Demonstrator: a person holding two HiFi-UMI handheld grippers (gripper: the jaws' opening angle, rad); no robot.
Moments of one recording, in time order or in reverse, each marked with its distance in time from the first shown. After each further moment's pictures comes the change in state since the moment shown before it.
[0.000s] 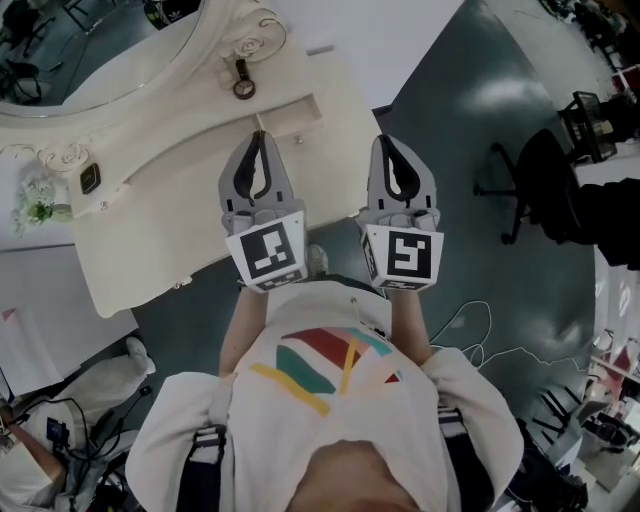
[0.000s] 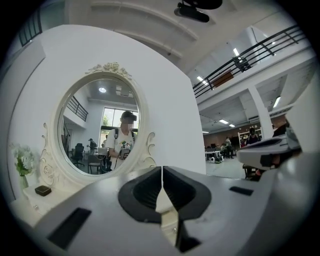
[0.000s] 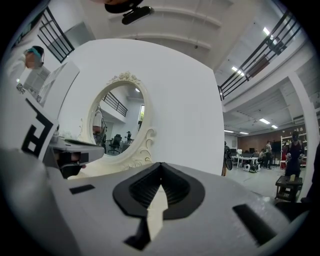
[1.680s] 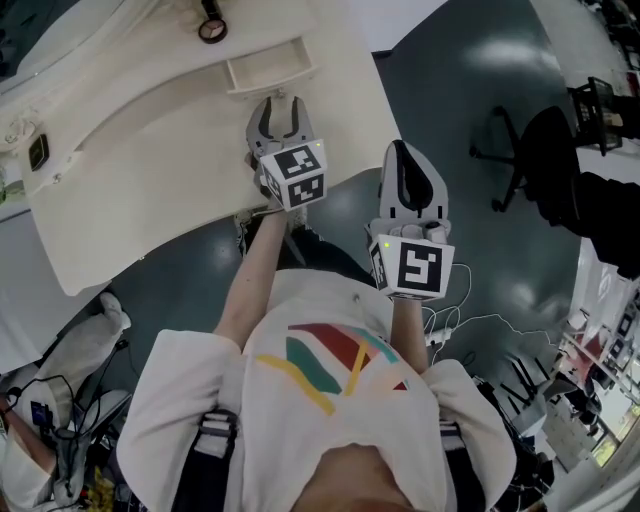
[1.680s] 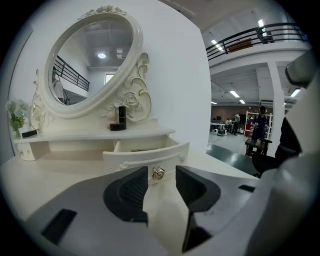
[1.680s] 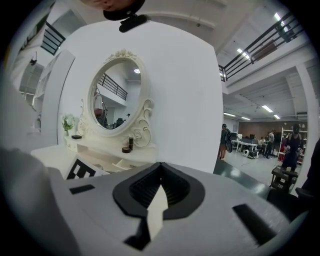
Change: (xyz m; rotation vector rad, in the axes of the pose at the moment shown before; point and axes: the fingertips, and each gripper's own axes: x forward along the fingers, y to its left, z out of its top) left arm 0.068 -0.065 -0.248 -0.039 0.470 0.042; right arm -0.016 -0.026 -0.106 0.009 0.225 0.035
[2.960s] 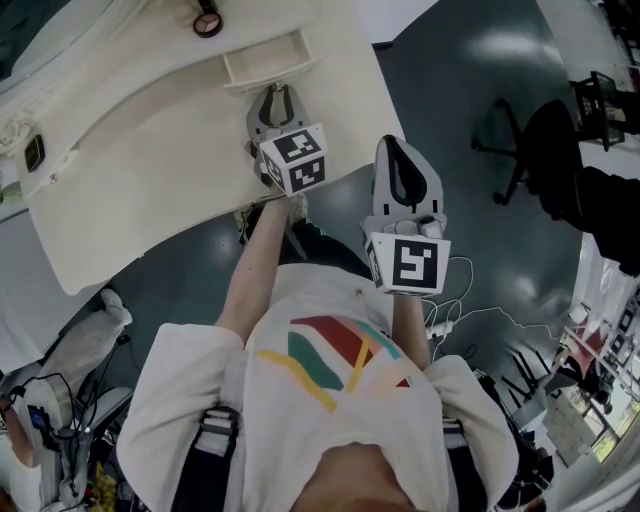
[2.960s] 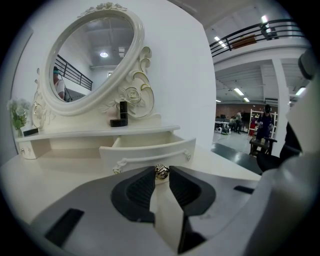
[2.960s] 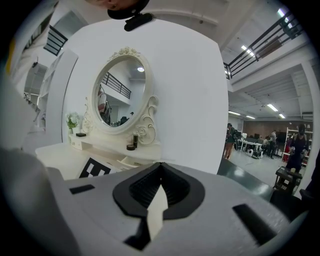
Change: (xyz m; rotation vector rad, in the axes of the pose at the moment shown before) left arm 0.016 0.000 -0.005 -0.013 0.025 0.041; right arm 0.004 0.009 -0.007 -0.026 0.022 0.057
